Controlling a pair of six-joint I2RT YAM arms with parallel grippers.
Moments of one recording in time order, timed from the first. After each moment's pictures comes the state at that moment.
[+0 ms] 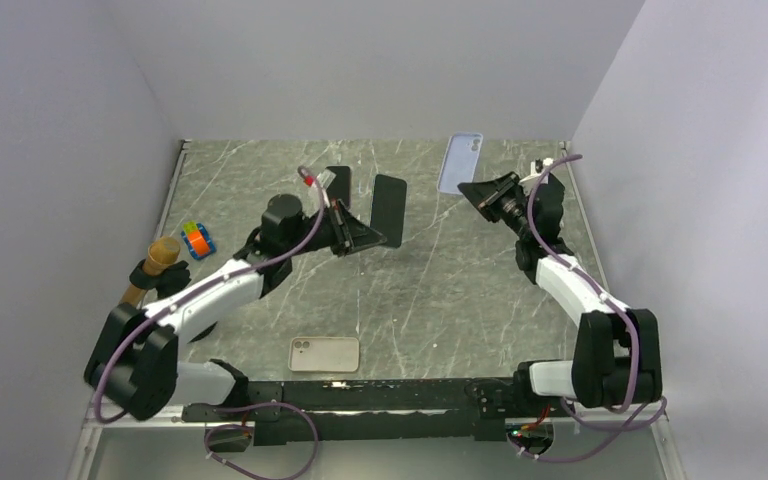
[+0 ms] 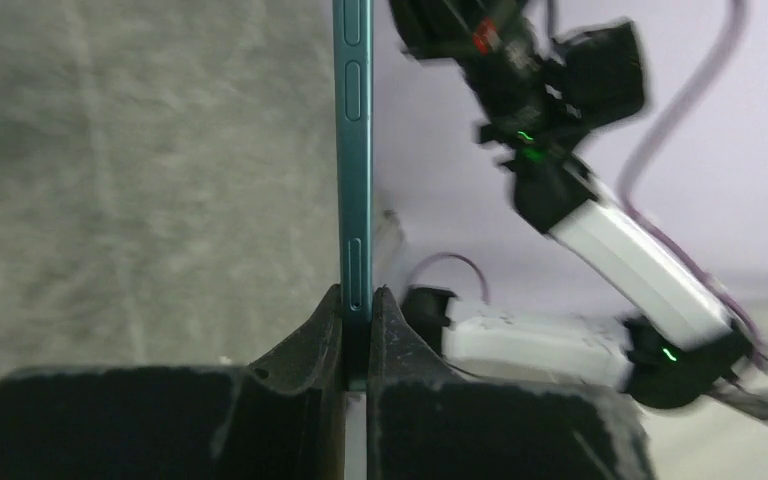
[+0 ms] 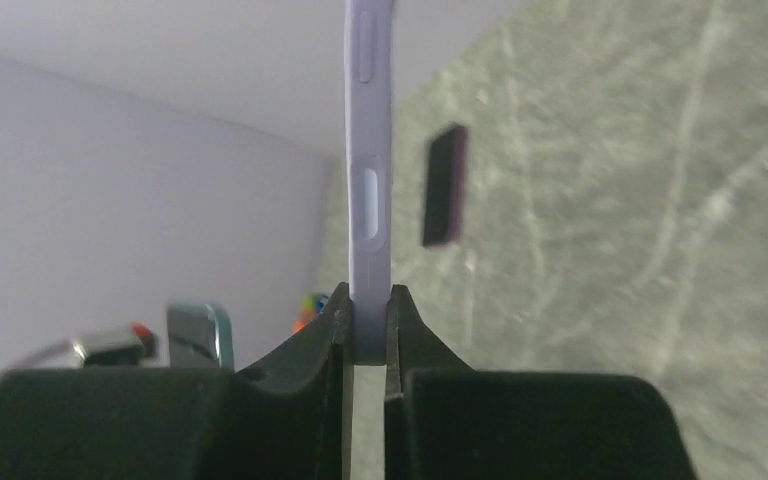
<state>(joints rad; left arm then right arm) -0.55 1.26 0.72 0.46 0.62 -1.14 0.07 1.32 0.68 0.60 -0.42 1.09</state>
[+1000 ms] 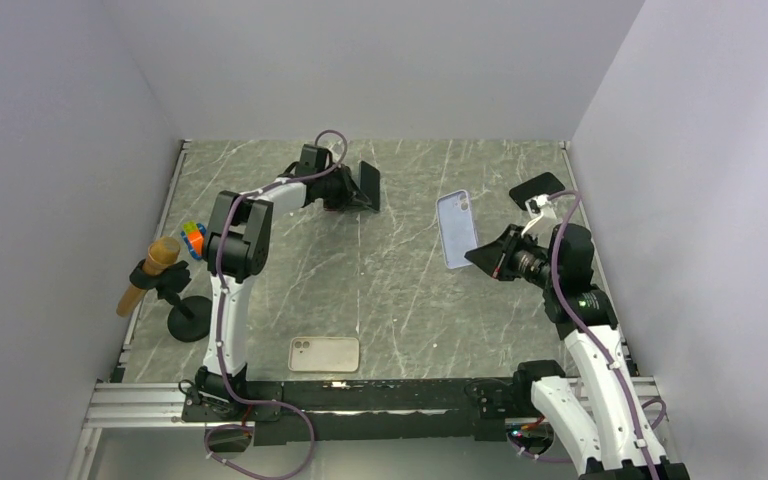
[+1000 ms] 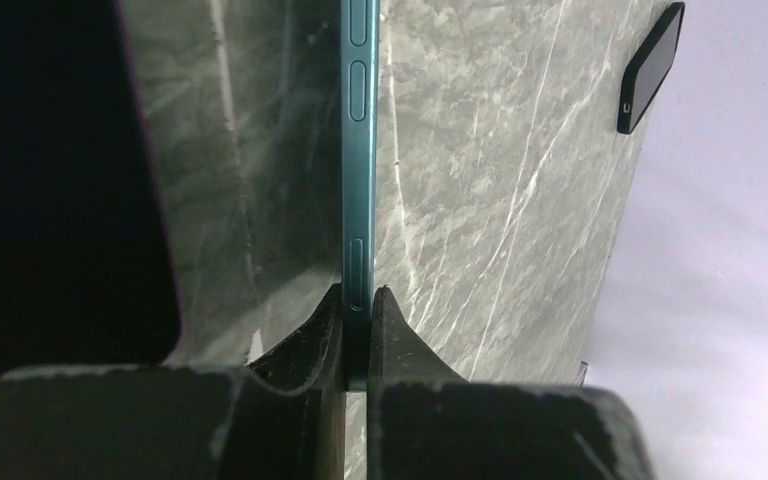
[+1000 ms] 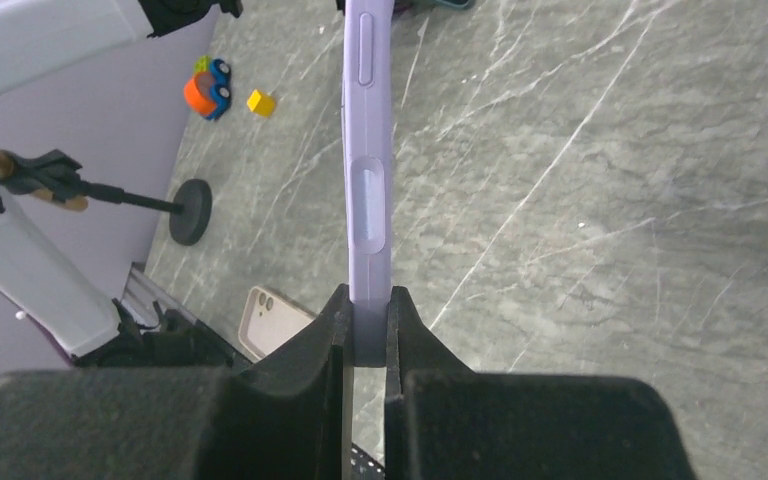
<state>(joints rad) -0.31 2.29 1.65 -0.09 0.55 -0.76 0.07 0.71 0.72 -0.42 -0.56 0.48</state>
